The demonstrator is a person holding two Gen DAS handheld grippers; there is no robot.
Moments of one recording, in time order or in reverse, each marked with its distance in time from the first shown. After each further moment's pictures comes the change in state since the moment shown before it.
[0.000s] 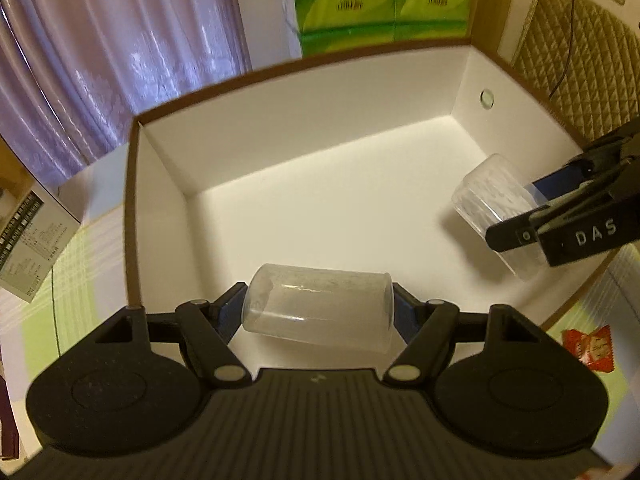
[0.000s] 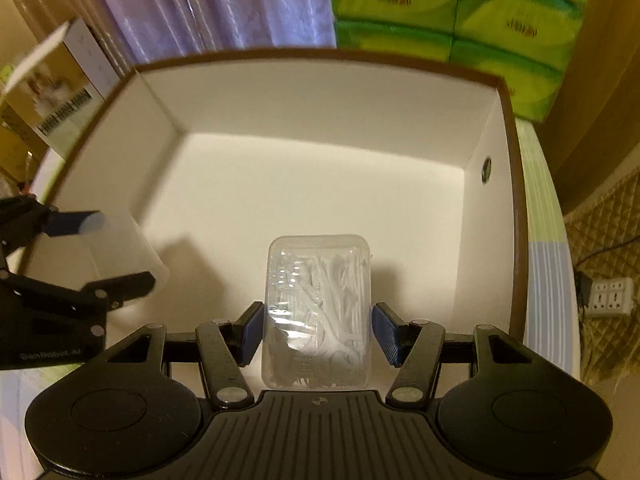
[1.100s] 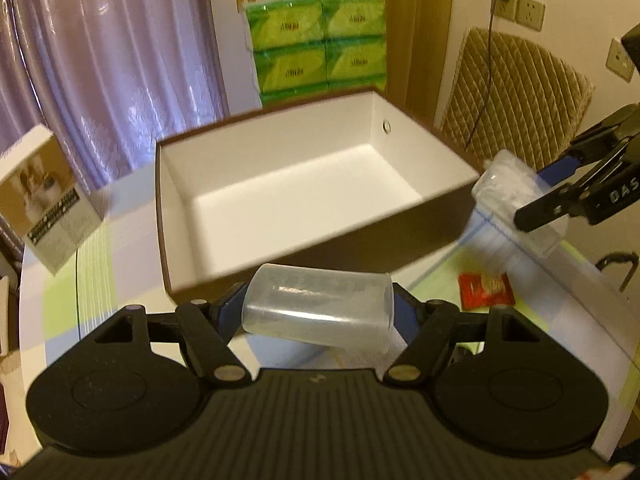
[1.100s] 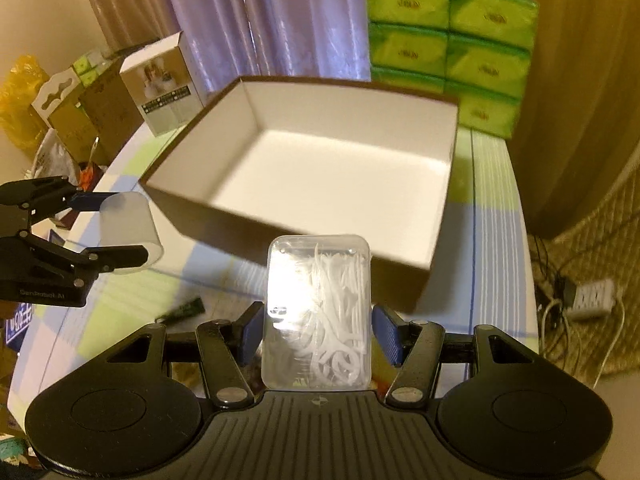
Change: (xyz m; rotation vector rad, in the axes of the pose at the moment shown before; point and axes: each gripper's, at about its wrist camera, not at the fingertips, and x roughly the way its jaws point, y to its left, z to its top) left arm -0.138 -0.046 -0.093 0.025 -0.223 -0.055; right arm -0.138 0.014 -0.116 -0.111 -0.155 0.092
